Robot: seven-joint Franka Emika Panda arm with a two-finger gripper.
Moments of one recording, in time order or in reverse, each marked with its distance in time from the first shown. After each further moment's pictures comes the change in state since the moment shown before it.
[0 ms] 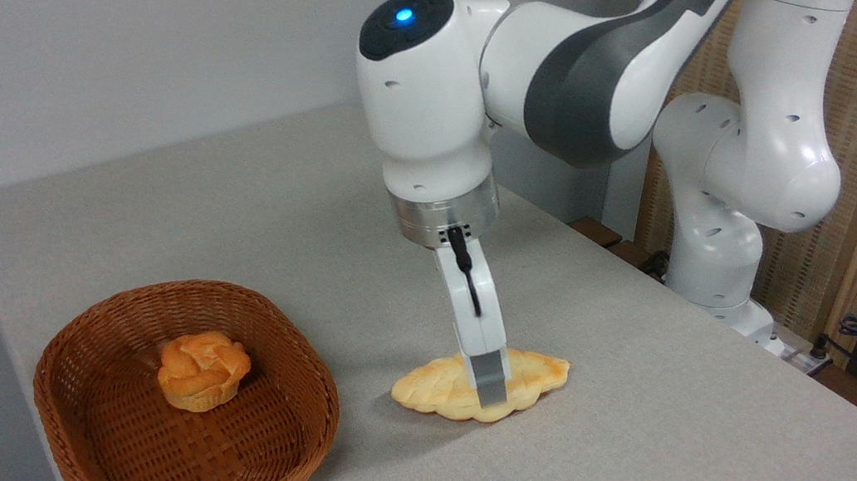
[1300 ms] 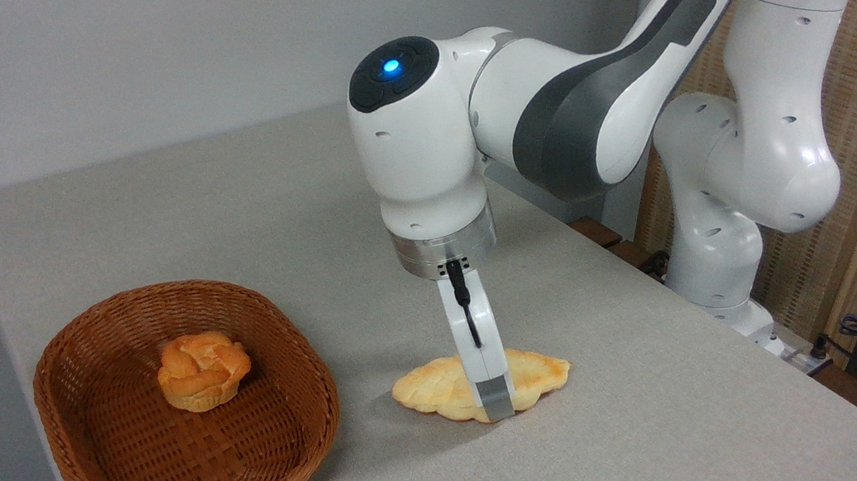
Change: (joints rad) arm -0.009 0.049 0.005 -0.014 0.000 -0.001 0.000
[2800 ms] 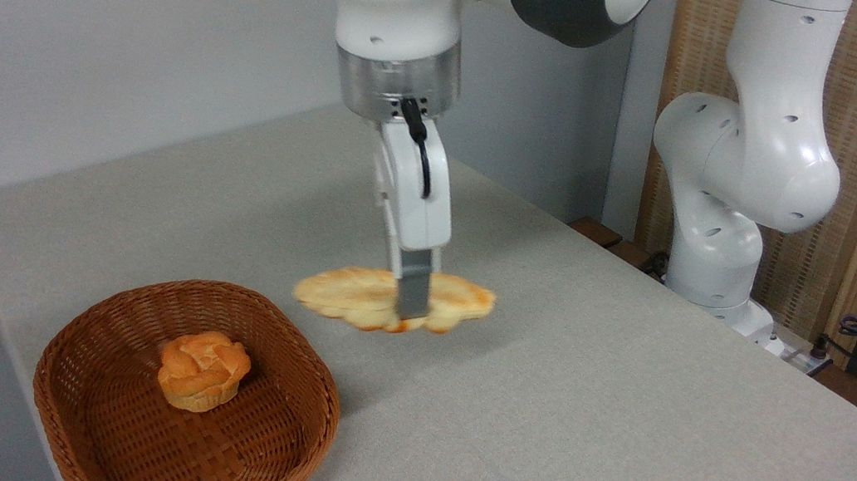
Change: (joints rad) arm -0.005 -0.028 -0.019 0.292 -0.087 -0.072 -0.042
